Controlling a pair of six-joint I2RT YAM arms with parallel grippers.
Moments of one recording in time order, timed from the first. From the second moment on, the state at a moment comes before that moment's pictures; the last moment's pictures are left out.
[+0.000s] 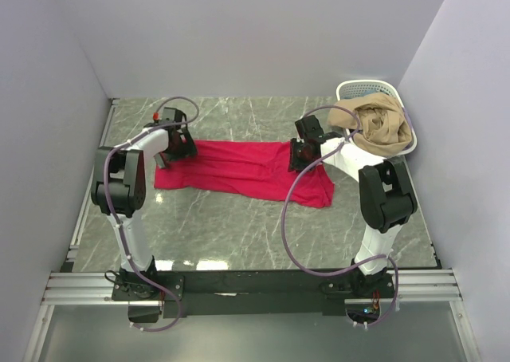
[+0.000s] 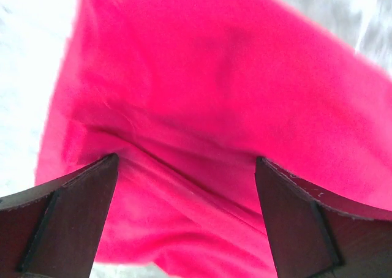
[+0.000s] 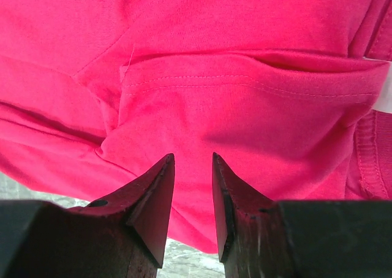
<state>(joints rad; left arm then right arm) -0.14 1.96 1.37 -0.53 -0.20 -0.56 0.37 1.82 1.25 -0.49 -0.04 0.43</state>
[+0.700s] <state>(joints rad) -0.11 1.92 1.49 -0.42 -0.07 -0.56 0.31 1.82 1.24 -0.46 -0.03 0.45</state>
